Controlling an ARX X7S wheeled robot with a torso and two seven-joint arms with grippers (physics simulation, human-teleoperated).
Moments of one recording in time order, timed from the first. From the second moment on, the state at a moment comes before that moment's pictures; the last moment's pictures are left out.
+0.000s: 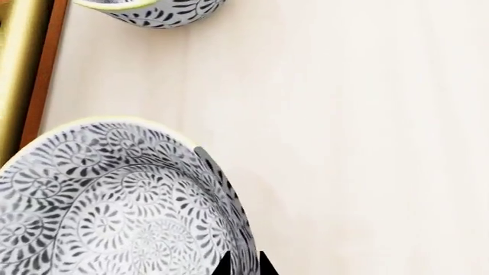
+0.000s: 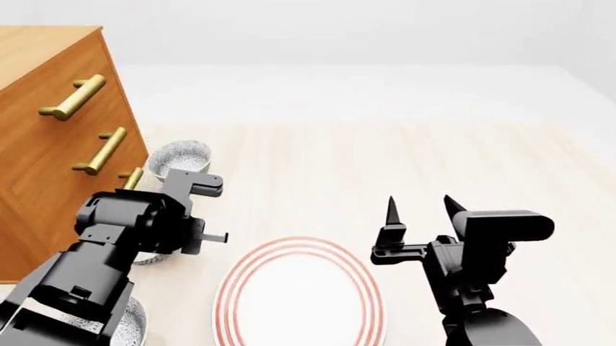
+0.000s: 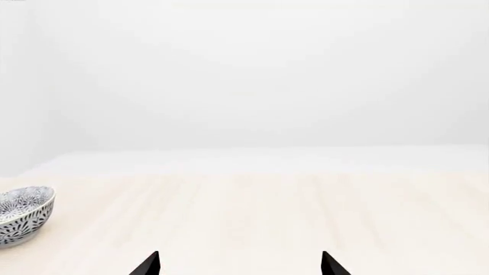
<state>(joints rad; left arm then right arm) -1.16 -0.27 0.67 -0.94 -0.71 -1.05 -0.26 0.20 0.22 -0.05 -0.45 0.34 0.57 0.12</state>
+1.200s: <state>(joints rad) -1.06 -0.52 0.77 0.20 -0.95 -1.37 -0.43 0.19 0.24 -0.05 -0.46 0.36 0.54 0.16</state>
